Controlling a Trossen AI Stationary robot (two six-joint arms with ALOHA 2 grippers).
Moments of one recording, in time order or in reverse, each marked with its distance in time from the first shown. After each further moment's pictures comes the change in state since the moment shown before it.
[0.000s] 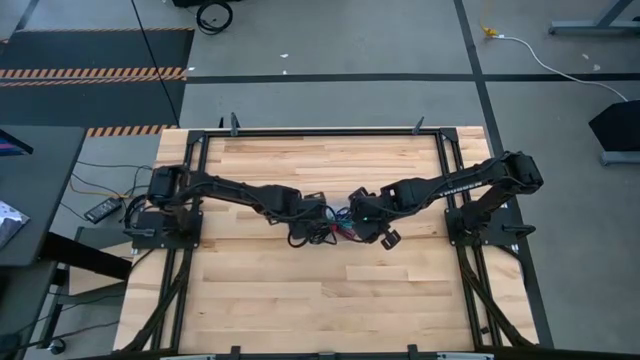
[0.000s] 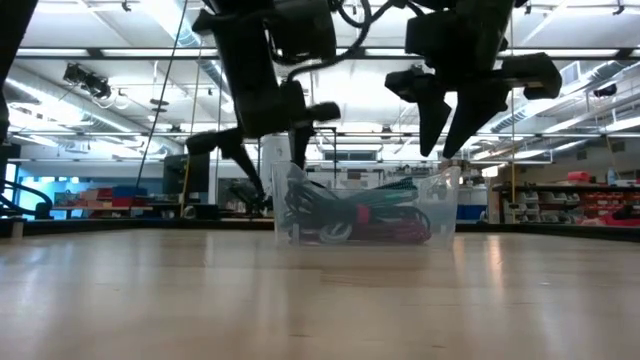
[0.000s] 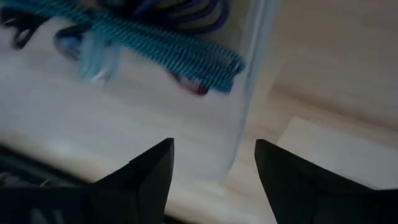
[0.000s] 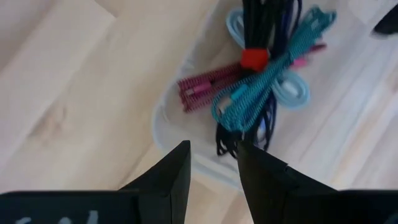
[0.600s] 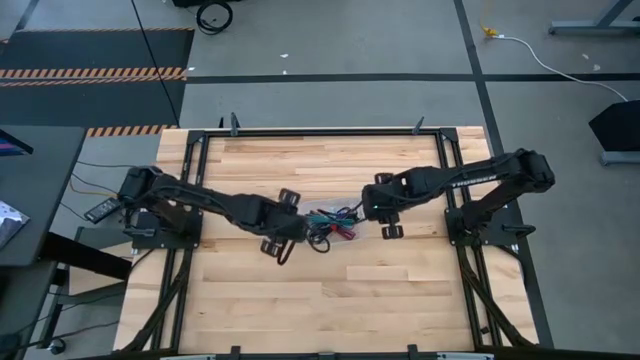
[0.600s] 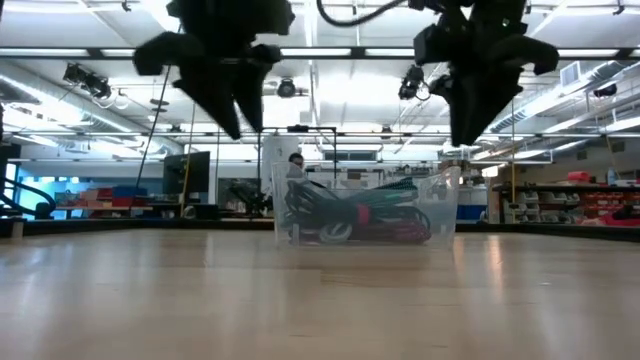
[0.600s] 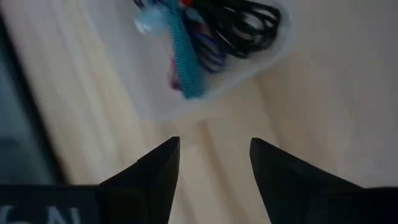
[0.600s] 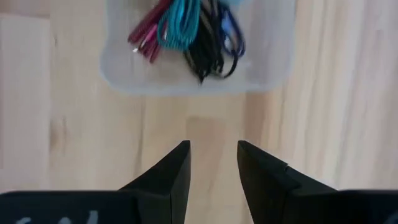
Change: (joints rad) left arm -0.152 -0.201 0.000 -0.184 0.039 -1.091; right arm -0.052 -0.107 0.000 -0.196 0.062 0.500
